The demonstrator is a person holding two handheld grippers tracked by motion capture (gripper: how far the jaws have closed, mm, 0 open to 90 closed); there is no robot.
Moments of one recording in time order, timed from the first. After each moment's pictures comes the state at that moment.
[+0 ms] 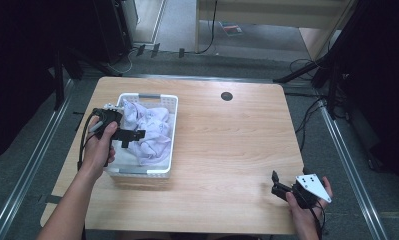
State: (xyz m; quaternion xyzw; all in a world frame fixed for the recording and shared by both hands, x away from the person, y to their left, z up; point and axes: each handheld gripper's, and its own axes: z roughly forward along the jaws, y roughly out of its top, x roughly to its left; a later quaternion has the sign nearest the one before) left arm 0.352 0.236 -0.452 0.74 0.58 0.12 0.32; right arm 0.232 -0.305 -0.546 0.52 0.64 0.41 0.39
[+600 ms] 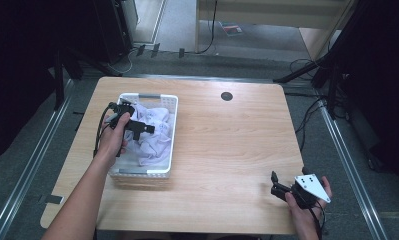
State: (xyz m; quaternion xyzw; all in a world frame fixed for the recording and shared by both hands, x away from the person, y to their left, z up) left arm 0.400 0.223 -0.478 0.75 0.60 0.05 0.28; right arm 0.232 -0.303 -0.546 0.51 0.64 0.41 0.40
